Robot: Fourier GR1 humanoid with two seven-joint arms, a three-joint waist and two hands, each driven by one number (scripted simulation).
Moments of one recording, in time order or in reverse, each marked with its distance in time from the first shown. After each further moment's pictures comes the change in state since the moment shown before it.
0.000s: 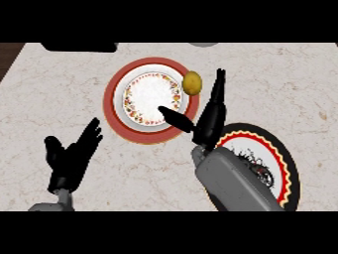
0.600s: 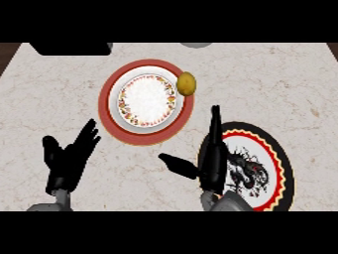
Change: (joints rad) left arm 0.004 -0.002 0.022 0.009 -0.006 0.011 0.008; right arm 0.328 -0.033 0.122 -0.208 -0.018 0.152 -0.171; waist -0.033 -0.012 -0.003
